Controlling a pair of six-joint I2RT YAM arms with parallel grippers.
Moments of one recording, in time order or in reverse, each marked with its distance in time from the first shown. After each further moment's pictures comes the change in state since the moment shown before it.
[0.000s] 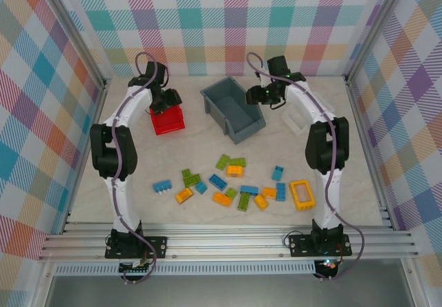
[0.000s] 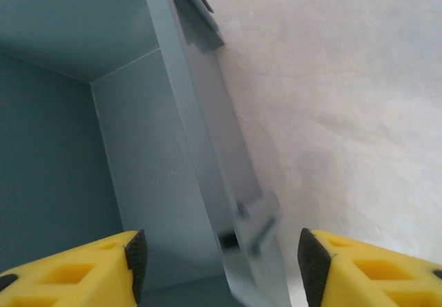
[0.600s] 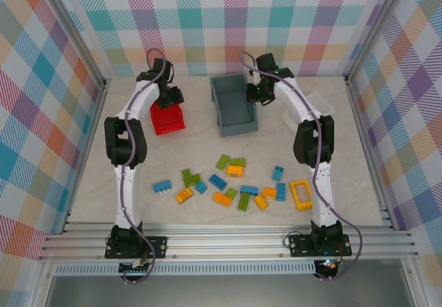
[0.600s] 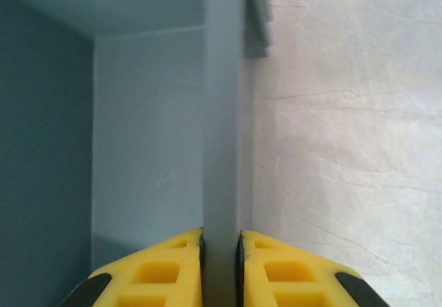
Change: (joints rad) left arm 0.000 0.250 0.300 -0.080 -0.008 0.144; right arm 0.039 0.156 0.242 -0.123 0.143 0.088
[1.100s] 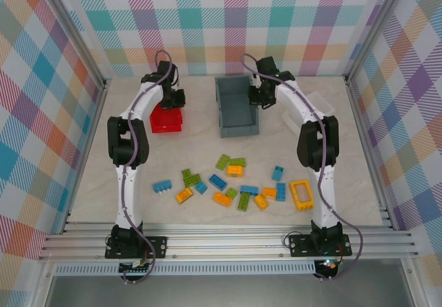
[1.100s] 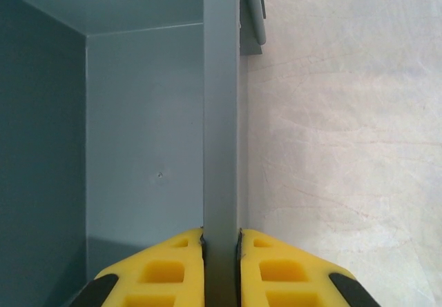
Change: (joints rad) left arm -0.053 -0.032 -0.072 0.032 0.037 0.094; right arm 0.017 -0.106 -0.171 0.050 0.060 0.082
